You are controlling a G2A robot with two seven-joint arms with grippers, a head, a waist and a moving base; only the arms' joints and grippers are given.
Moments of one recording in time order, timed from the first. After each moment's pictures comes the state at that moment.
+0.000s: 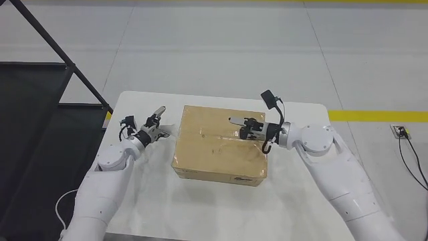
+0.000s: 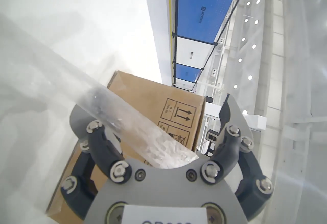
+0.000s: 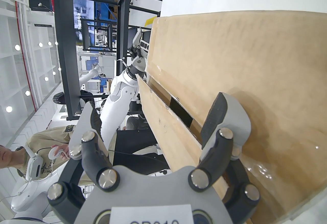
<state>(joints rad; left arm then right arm) 0.62 -1.29 -1.35 -0.66 -0.33 -0.18 -0.62 -0.59 -1.24 1.07 -1.14 0.09 -0.07 0.90</state>
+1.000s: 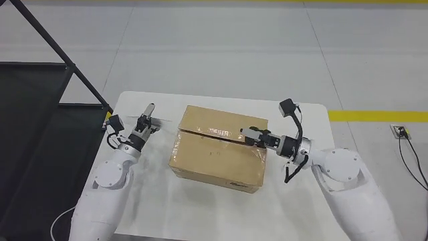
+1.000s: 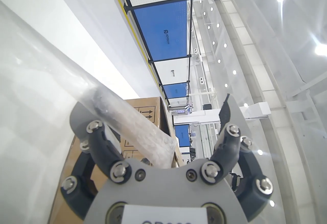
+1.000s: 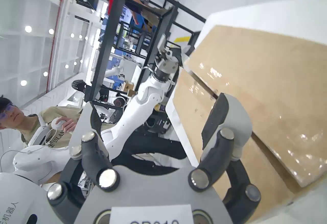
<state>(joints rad) 0.86 -1.26 -1.41 -1.03 -0.18 -0.37 -0.36 -0.86 -1.18 1.25 -1.51 0.09 -0.13 0.90</state>
